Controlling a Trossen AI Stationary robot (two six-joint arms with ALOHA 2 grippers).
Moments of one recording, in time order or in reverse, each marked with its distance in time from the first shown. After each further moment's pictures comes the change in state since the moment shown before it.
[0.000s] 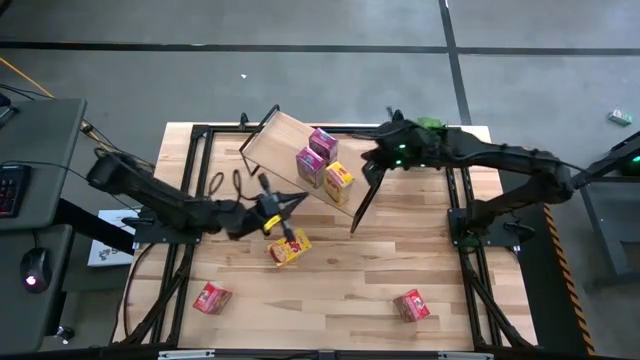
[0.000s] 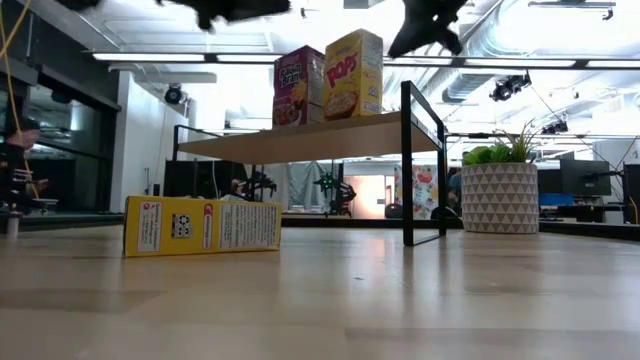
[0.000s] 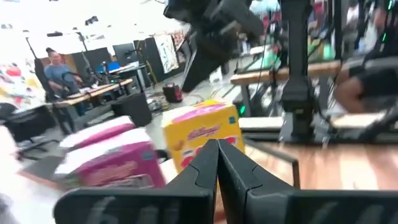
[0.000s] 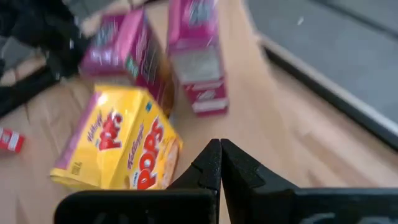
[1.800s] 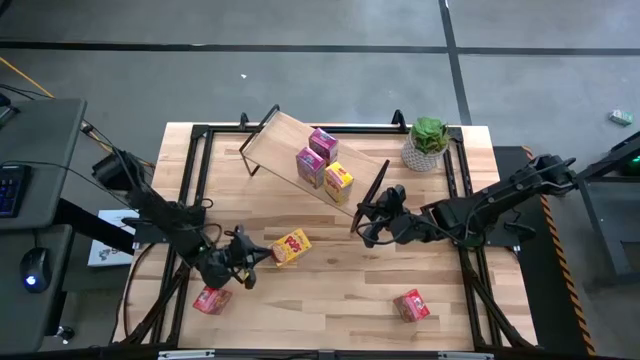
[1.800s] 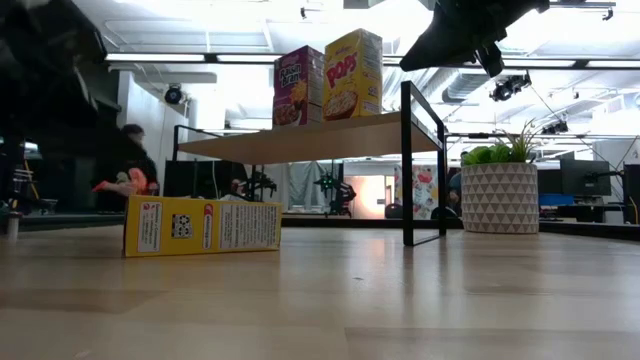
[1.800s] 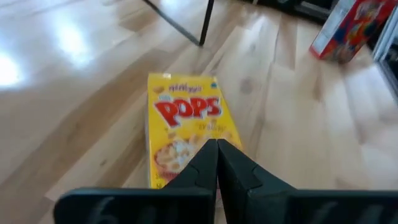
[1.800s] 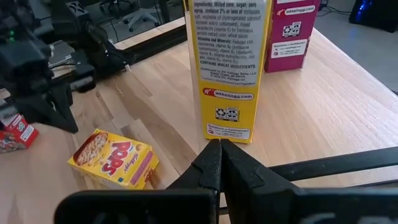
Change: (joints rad) left arm -0.472 0.060 -0.290 -0.456 -0.105 -1.138; right arm 0.560 -0.019 -0.488 0.570 0.590 0.200
